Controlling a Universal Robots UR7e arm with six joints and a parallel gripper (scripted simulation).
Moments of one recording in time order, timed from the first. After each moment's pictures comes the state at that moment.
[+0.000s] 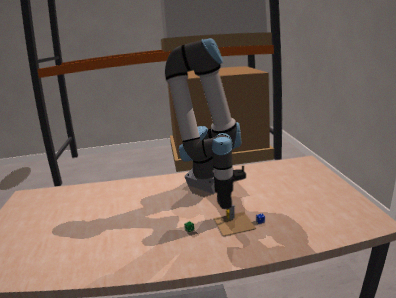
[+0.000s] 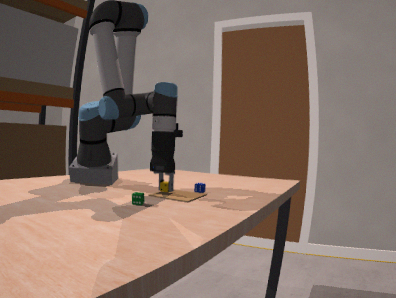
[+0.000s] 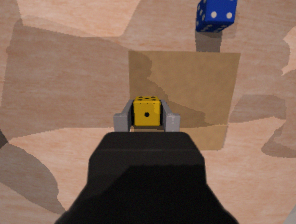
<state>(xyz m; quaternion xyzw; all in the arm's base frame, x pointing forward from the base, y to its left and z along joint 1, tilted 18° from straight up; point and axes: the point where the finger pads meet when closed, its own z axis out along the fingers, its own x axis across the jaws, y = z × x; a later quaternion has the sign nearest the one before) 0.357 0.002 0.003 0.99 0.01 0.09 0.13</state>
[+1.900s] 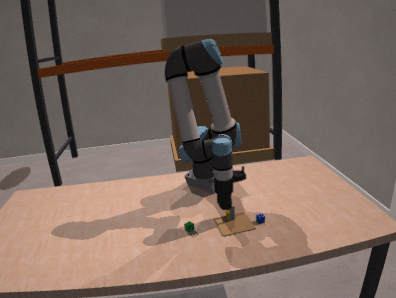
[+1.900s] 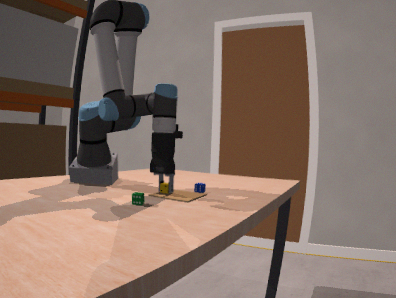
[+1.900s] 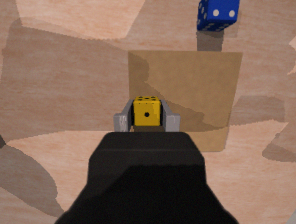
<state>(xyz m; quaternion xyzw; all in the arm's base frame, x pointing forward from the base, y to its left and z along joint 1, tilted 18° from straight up) 0.357 0.001 0.000 0.99 0.01 0.09 0.13</state>
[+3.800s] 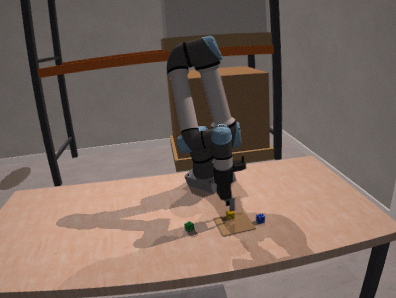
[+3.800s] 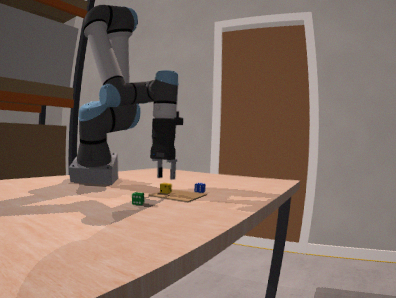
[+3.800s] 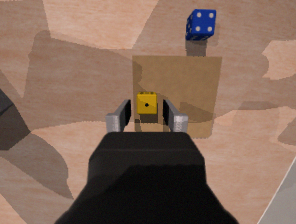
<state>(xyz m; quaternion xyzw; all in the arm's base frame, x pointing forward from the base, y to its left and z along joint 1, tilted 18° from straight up) 0.349 0.012 0.042 0.99 0.01 0.09 0.13</state>
